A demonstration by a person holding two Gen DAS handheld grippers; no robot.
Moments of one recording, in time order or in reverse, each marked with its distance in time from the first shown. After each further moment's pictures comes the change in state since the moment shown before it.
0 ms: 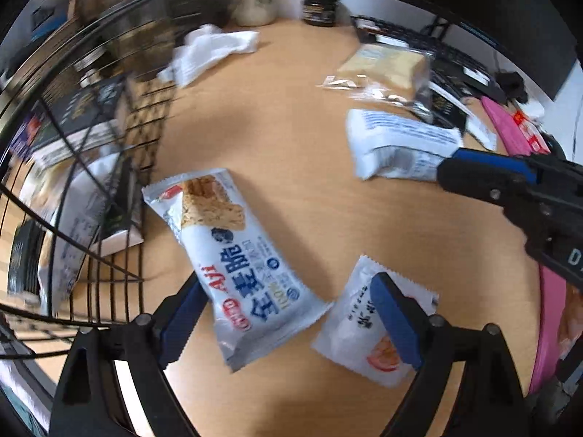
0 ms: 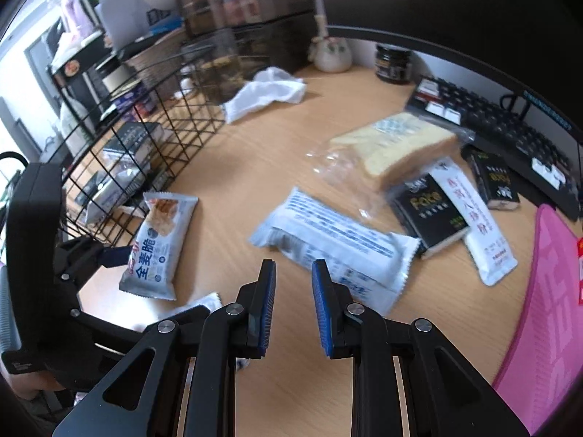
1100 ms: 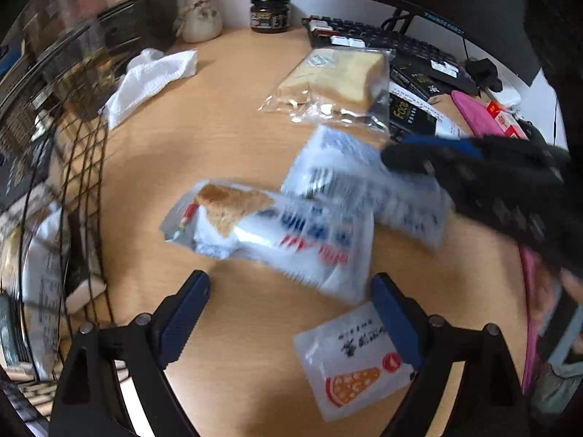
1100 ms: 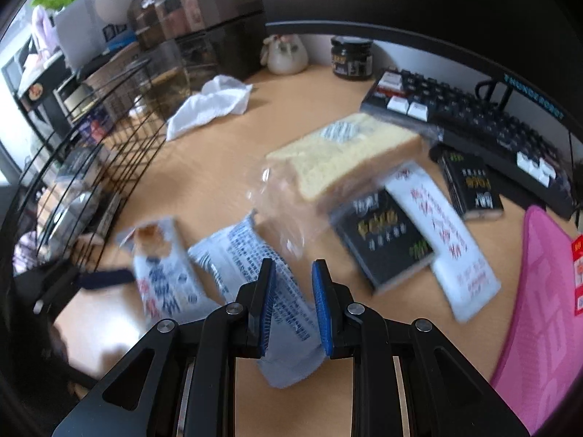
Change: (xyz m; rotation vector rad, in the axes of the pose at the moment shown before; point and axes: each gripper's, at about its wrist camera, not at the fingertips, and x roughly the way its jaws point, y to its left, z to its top) left arm 0.015 -0.021 0.027 0.100 -0.015 -0.086; right arm 0.018 -0.037 0.016 0.062 0.002 -0.047
